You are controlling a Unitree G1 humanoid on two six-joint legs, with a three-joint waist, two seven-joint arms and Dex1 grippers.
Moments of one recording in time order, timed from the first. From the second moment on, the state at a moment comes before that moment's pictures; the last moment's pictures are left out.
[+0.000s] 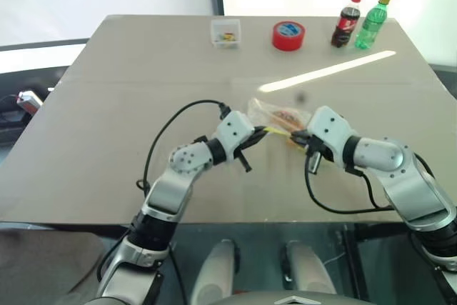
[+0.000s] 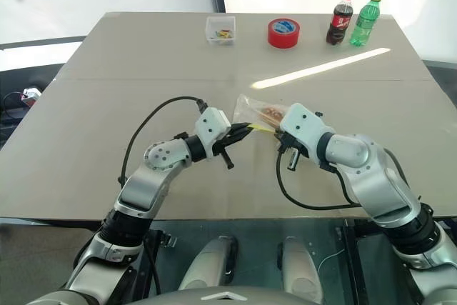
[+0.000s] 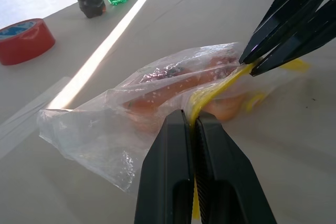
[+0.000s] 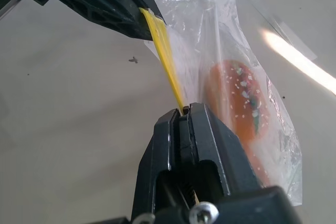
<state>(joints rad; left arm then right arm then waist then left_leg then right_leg) -0.39 0.35 -0.23 -0.16 -0.08 0.28 -0.69 -0.41 -0.70 0.32 -0.52 -0.10 0.61 0.76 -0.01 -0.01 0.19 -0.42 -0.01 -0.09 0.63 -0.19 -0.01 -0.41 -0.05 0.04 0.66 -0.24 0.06</state>
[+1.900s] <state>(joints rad) -0.77 0.36 -0.13 0.20 0.03 -0.12 -0.53 -0.61 -0.70 0.14 -0.18 -0.26 0.18 0.41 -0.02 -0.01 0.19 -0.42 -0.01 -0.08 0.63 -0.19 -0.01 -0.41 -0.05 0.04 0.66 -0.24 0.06</state>
